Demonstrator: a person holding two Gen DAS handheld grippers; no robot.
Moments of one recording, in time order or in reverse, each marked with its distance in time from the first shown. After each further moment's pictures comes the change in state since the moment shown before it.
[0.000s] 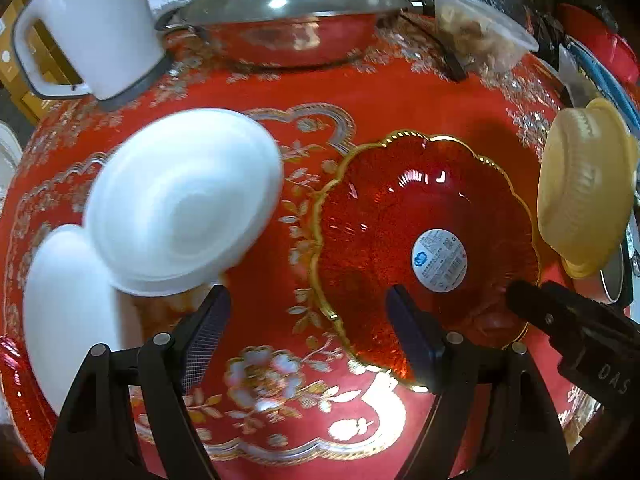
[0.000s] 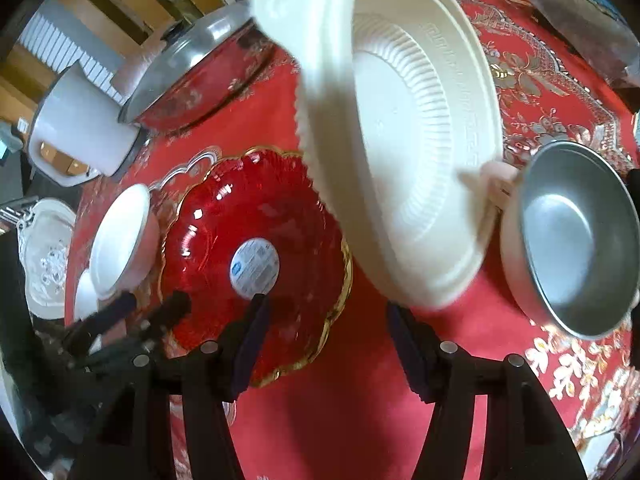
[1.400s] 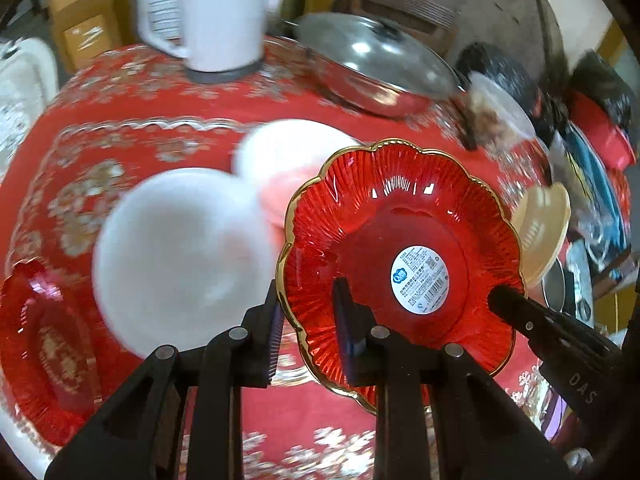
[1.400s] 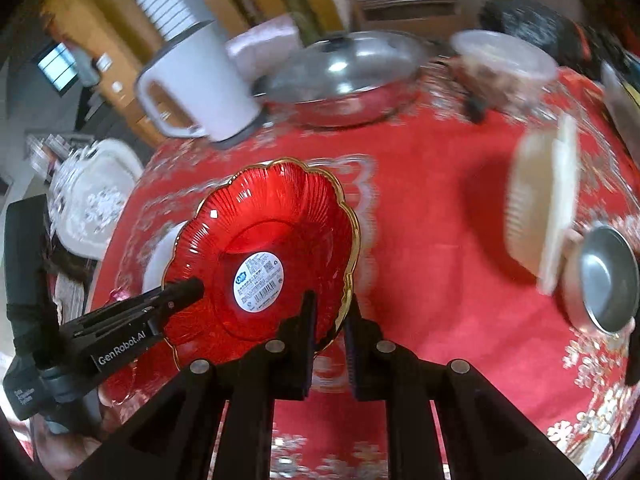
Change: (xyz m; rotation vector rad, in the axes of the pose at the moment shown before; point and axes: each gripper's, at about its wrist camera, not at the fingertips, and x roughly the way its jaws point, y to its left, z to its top) left arm -0.084 0.107 -0.045 -0.241 -0.082 -0.105; right arm -0.060 0.125 -0.036 -0.298 -0.086 0.133
